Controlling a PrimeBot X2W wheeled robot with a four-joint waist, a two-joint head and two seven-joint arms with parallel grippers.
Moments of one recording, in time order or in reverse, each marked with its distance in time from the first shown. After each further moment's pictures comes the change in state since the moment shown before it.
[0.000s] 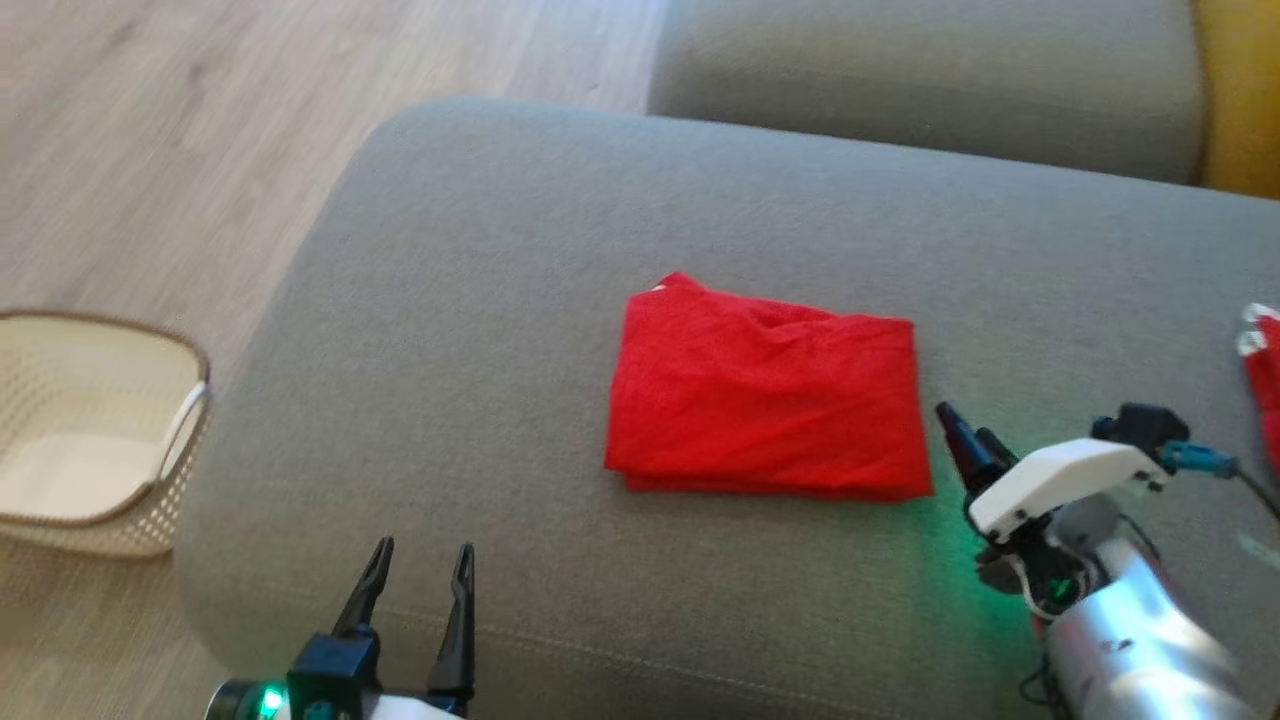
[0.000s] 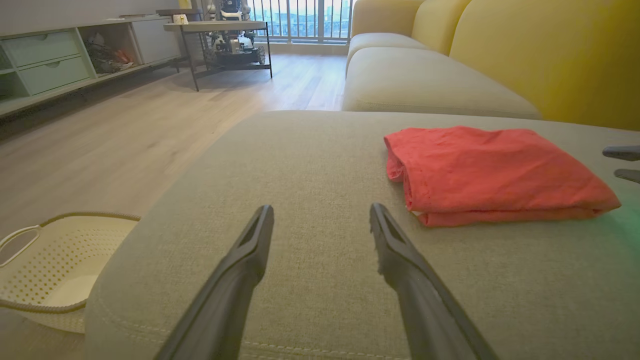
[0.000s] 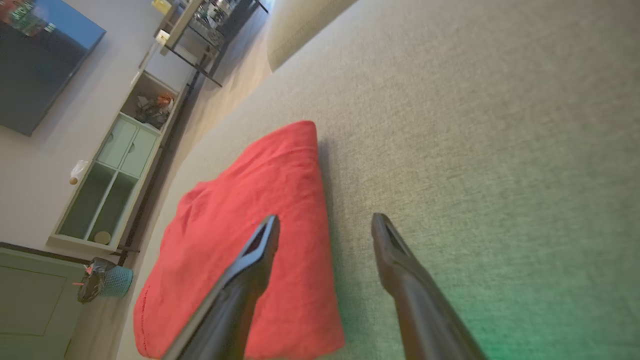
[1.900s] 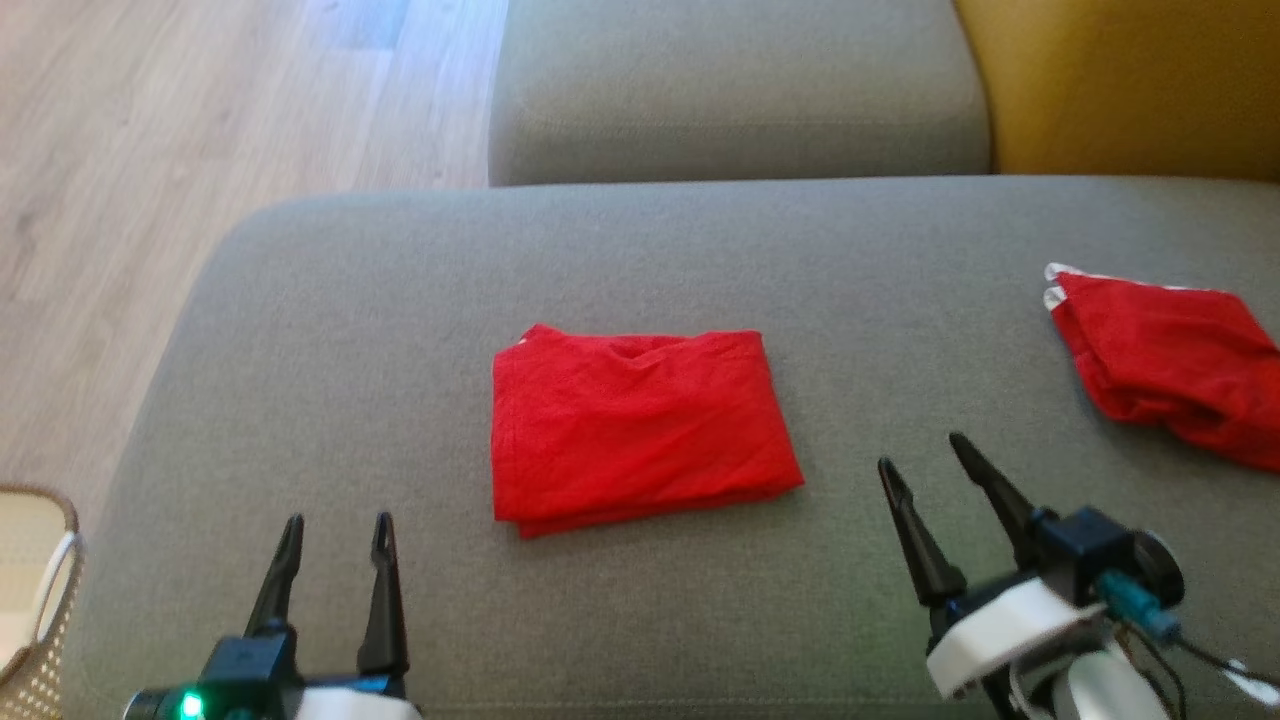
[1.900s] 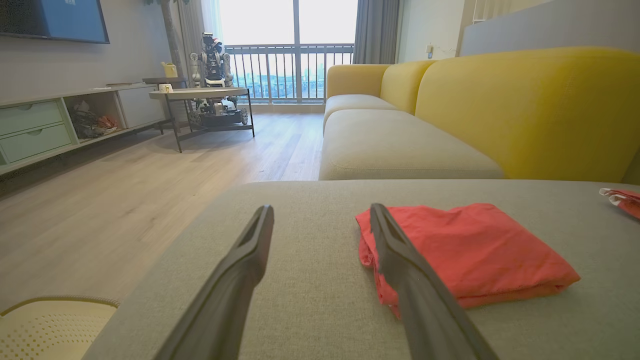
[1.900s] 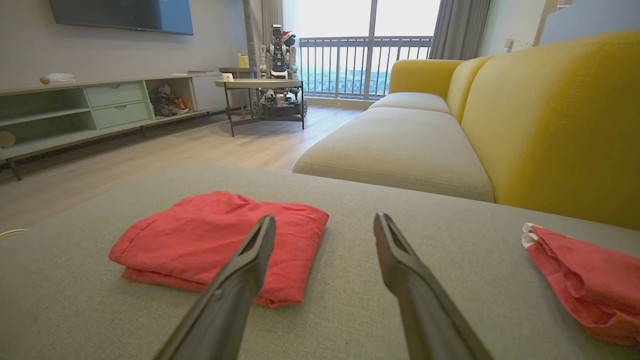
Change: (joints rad) left arm 0.026 0.090 0.012 -0.151 -0.088 0.151 0.000; right arm 0.471 0.034 0.037 -0.779 -0.773 0.000 -0.247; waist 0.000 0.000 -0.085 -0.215
